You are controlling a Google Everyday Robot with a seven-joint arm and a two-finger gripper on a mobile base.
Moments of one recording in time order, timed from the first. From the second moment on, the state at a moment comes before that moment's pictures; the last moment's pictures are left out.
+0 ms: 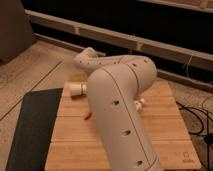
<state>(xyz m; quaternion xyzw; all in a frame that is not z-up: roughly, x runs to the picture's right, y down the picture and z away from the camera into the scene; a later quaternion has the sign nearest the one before) -0.009 0.027 0.907 -0.15 0.35 0.63 0.68</state>
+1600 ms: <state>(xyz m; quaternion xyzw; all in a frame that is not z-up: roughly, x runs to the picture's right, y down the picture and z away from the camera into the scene) 0.002 0.046 0.923 -0.17 0.36 0.61 0.68</state>
